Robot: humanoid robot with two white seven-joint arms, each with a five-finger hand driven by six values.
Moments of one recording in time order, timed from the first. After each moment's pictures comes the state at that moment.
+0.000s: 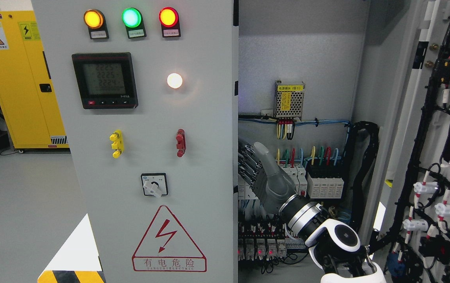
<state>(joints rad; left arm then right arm) 0.08 0.04 -0.15 -0.04 0.30 -0.10 -0.18 -0.74 0.10 0.09 -1.43 -0.34 0.30 0.49</state>
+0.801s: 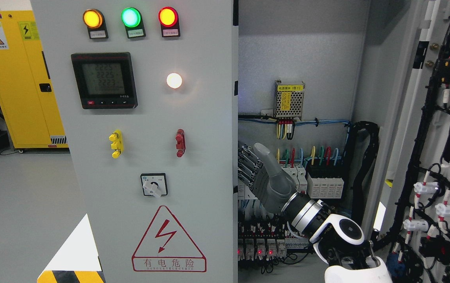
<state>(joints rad) 0.08 0.04 -0.15 -0.04 0.30 -0.10 -0.18 -0.77 0.09 0.06 -1.38 -0.34 0.31 0.62</state>
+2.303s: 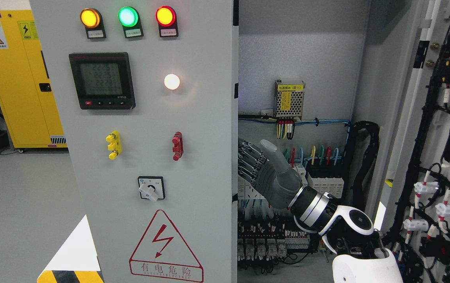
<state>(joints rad) 0.08 0.04 -0.15 -0.05 0.30 -0.09 -0.18 -0.80 0.07 0.01 -1.35 -0.34 0.31 0.78</state>
